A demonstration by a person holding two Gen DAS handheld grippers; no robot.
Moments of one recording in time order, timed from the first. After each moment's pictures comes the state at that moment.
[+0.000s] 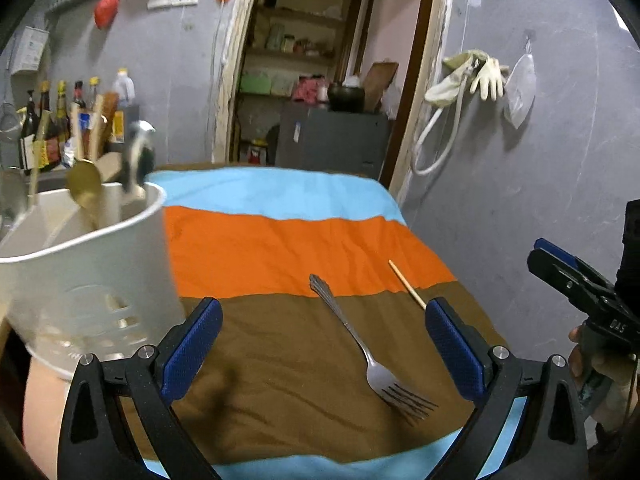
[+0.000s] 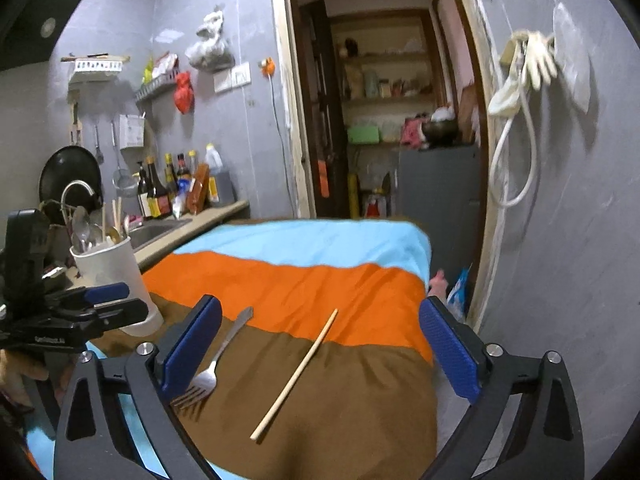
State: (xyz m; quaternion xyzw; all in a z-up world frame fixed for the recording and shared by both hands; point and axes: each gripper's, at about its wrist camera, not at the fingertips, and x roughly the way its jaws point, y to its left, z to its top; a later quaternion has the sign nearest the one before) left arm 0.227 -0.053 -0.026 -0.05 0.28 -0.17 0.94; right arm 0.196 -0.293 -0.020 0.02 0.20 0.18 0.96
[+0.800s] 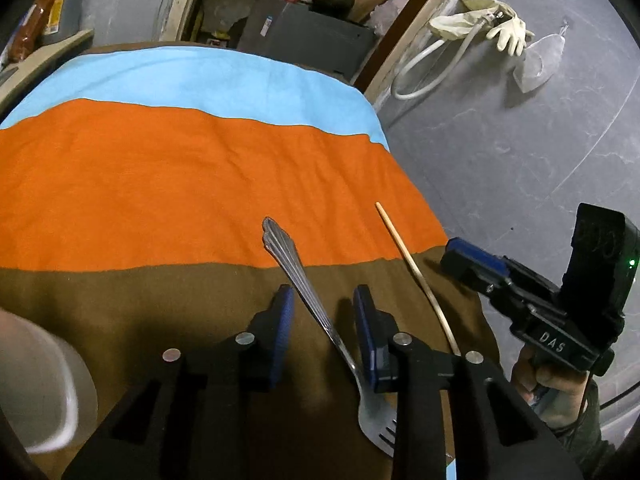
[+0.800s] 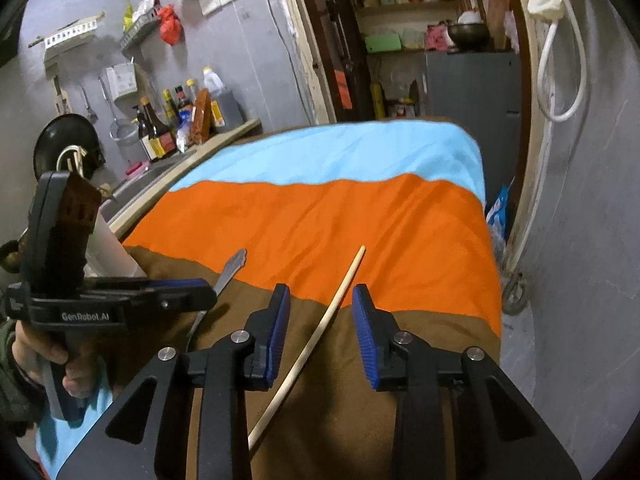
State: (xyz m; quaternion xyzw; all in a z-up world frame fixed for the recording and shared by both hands) left arm 0.315 -0.056 -0.070 -0.11 0.45 -0.26 0.85; right arm 0.275 -0.270 -0.069 0.03 0.36 0.22 0.90
